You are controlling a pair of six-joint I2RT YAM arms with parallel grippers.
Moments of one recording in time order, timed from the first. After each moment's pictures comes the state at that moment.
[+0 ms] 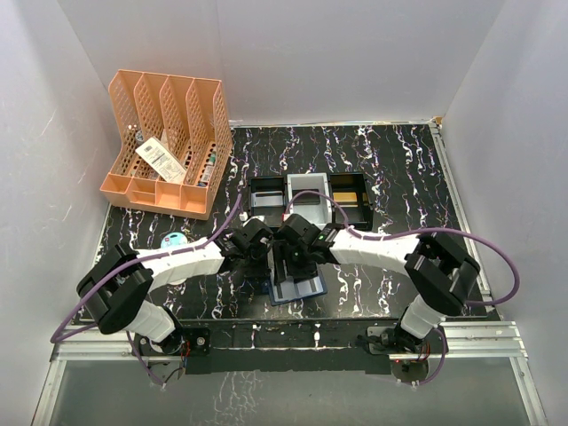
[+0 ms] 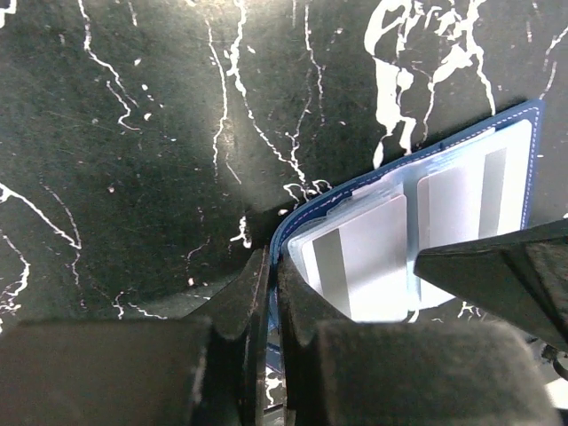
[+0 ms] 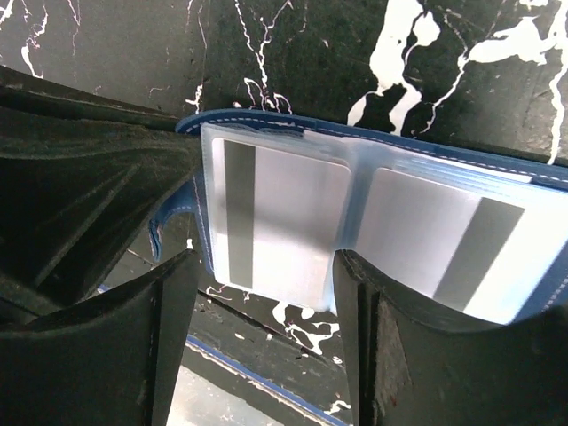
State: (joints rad) left arm -0.86 1.46 0.74 -0.37 -0.05 -0.82; right arm 0.92 1.61 0.95 -0.44 -0.17 0.76
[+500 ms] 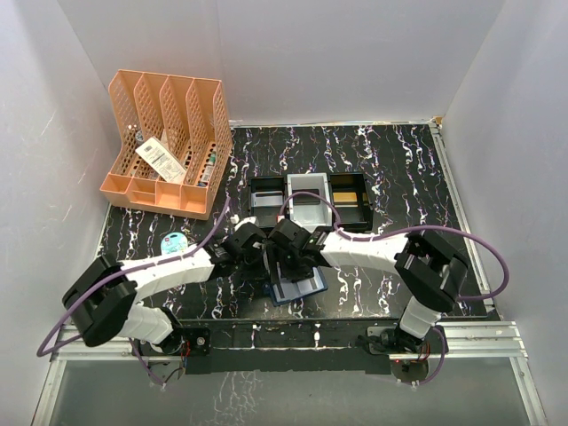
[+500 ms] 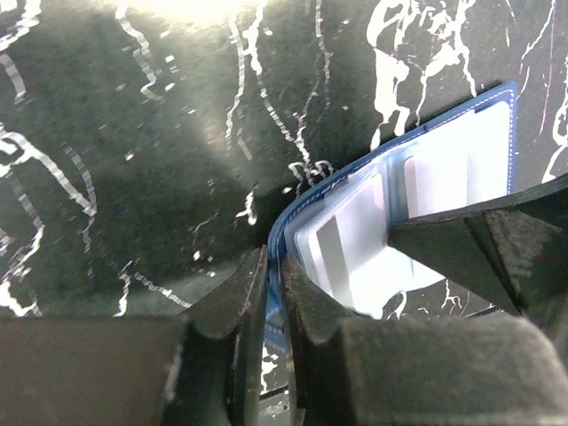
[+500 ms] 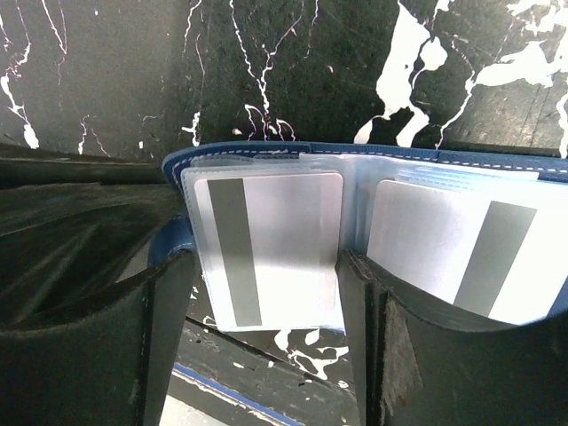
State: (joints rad) left arm -0.87 1.38 0.68 -0.33 -0.05 -0.88; right arm 0.98 1.67 0.99 -0.45 -0.05 0.80
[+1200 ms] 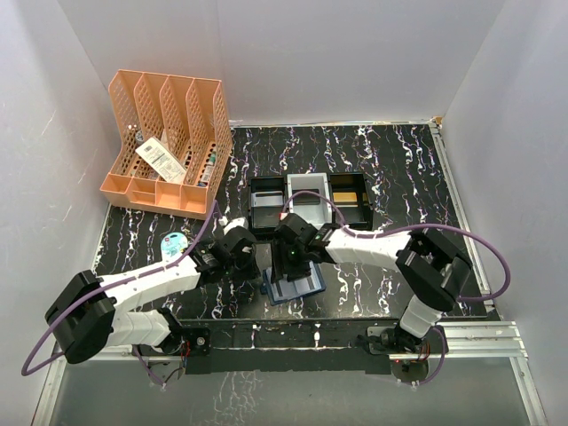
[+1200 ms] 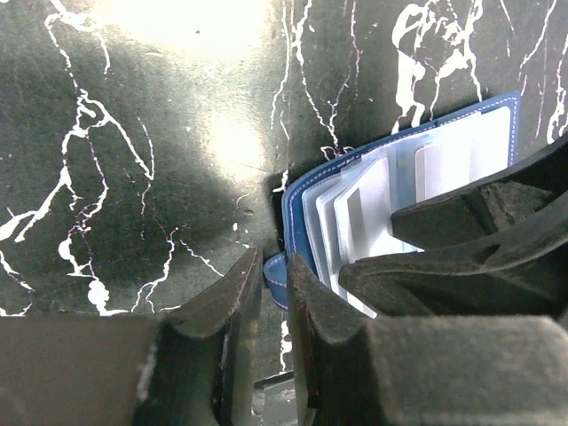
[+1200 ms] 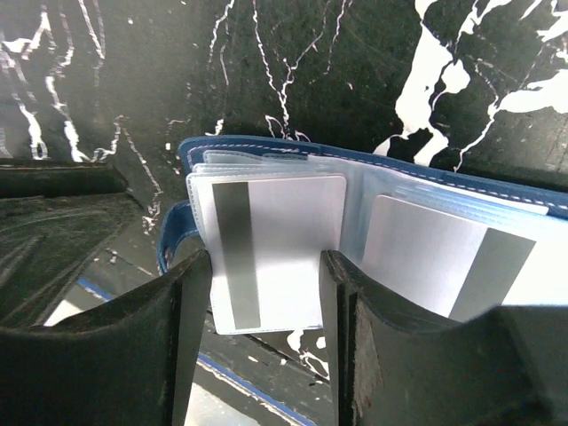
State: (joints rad) left arm -0.87 1.21 0.61 -0.40 -0.13 -0.92; right arm 0.94 1.67 0.98 -0.39 -0.14 0.77
